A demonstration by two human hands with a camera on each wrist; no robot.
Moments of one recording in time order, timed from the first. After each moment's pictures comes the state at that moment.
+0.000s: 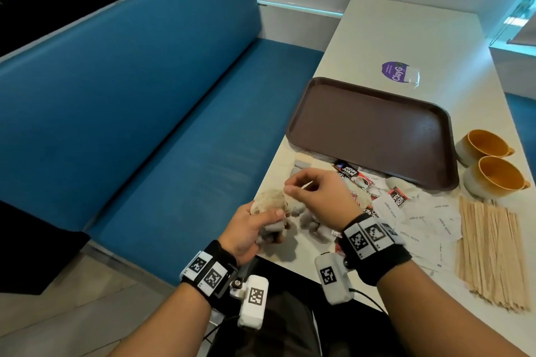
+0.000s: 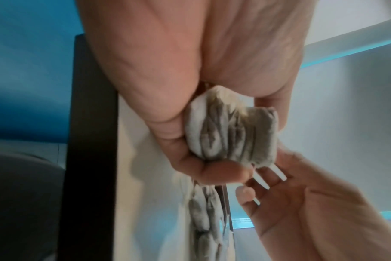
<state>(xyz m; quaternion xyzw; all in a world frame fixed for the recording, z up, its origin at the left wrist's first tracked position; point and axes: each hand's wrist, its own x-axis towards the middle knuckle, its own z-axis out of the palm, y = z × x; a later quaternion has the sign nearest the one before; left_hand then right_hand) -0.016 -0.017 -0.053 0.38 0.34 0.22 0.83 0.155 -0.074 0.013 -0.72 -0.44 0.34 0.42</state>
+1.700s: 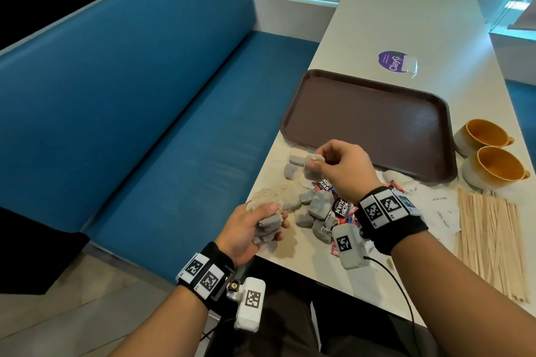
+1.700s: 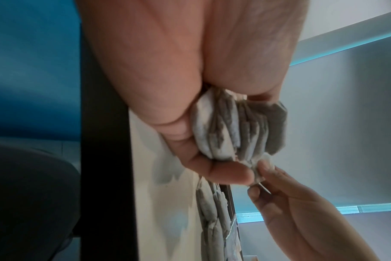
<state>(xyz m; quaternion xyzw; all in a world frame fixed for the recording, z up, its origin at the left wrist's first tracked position) -0.010 -0.022 -0.052 0.35 0.32 0.21 0.85 0.212 -0.068 0.017 -0.78 -0.41 0.25 0.41</state>
